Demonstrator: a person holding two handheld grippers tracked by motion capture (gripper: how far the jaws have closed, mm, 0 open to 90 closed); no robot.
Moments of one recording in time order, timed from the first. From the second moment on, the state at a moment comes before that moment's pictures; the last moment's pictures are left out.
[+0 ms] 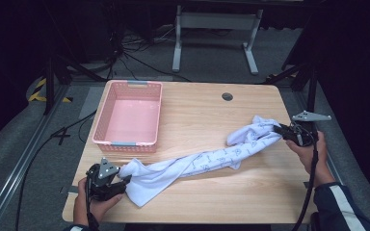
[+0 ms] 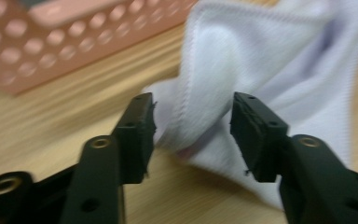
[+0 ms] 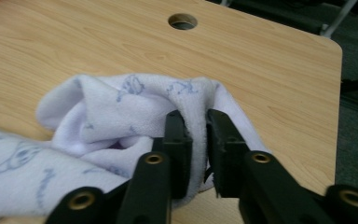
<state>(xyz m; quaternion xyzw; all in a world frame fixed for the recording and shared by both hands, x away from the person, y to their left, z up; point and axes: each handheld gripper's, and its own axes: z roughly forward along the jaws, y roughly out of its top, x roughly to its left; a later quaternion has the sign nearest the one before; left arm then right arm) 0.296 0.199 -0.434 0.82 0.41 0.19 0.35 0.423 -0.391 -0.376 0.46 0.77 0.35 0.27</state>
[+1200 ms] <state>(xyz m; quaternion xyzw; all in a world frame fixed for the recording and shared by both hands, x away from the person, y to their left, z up) 0.288 0.124 -0.436 0.88 0.27 0.15 0.36 0.374 -0.249 -0.426 0.16 0.91 0.32 0.20</state>
